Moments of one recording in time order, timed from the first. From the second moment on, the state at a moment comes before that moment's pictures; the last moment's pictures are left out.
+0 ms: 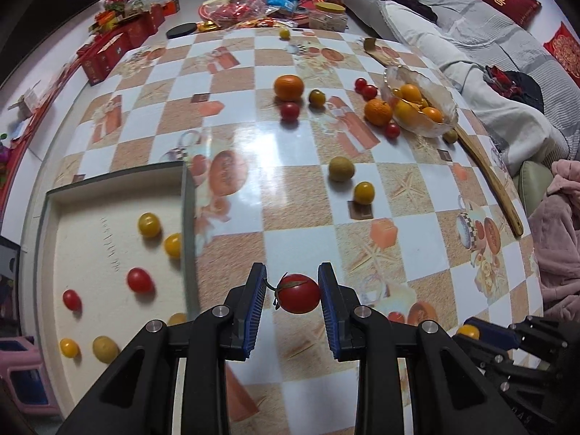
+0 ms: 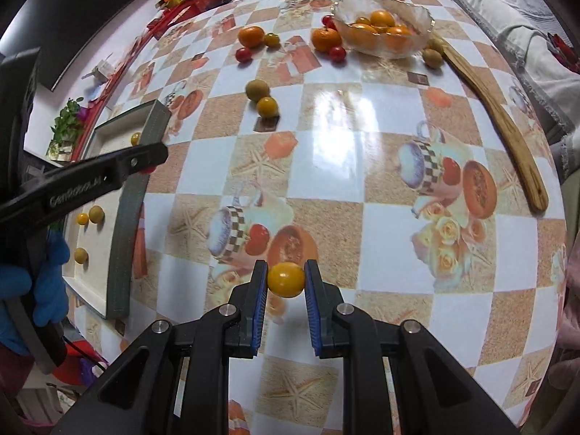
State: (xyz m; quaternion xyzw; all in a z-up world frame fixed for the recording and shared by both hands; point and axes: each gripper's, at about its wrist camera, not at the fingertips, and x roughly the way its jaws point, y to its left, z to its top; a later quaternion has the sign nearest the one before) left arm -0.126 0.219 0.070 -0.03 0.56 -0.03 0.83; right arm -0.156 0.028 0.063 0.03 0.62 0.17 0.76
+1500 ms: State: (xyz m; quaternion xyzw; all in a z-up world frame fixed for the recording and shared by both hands) left arm -0.222 0.353 0.054 -0.11 0.57 0.10 0.81; right arm -0.120 0.198 0.093 -0.05 0.60 0.31 0.73
